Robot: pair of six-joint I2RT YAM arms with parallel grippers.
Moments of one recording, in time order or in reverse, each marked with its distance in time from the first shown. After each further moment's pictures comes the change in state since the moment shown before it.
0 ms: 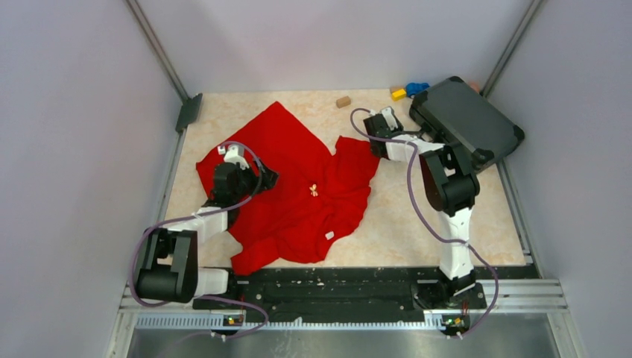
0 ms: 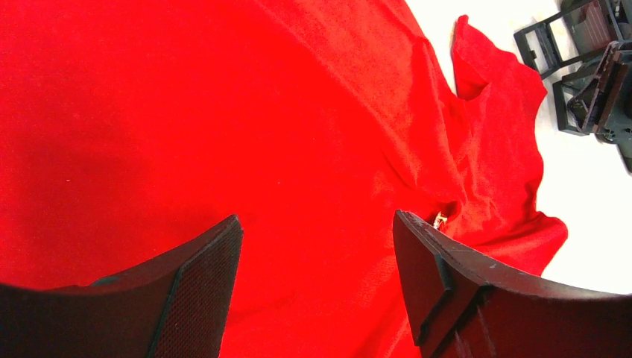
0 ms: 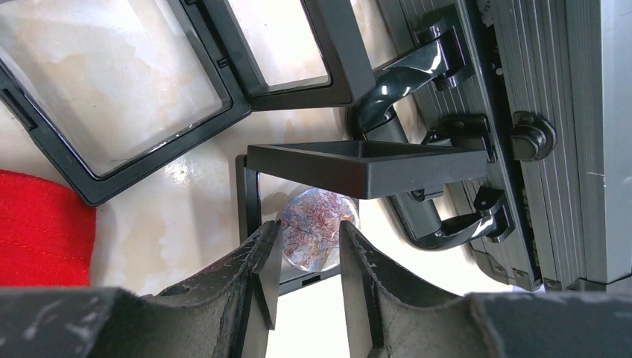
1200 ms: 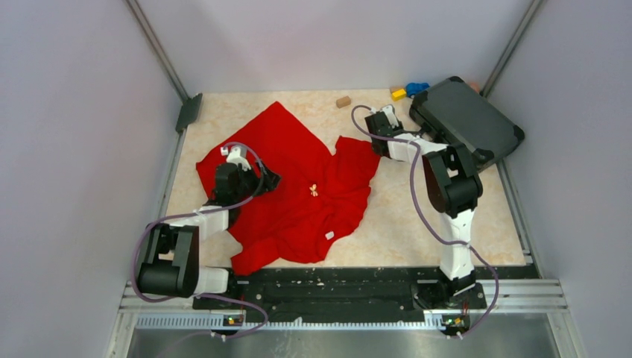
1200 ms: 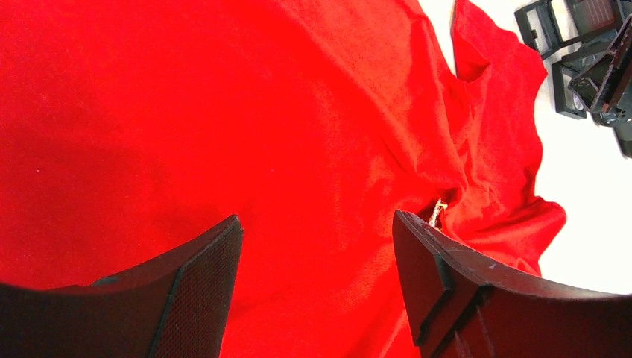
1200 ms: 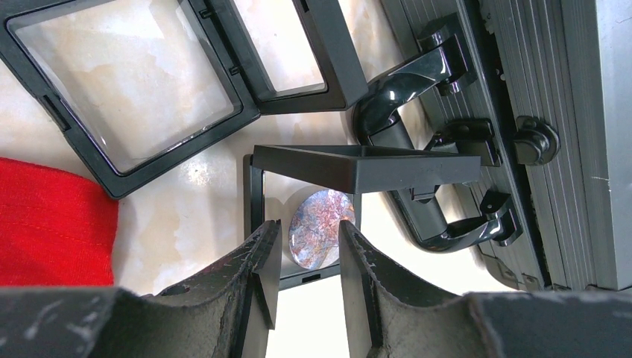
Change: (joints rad) left arm 0.000 0.035 0.000 0.004 0.041 -0.004; right arm -0.003 -0.029 -0.002 -0.007 -0.053 0.016
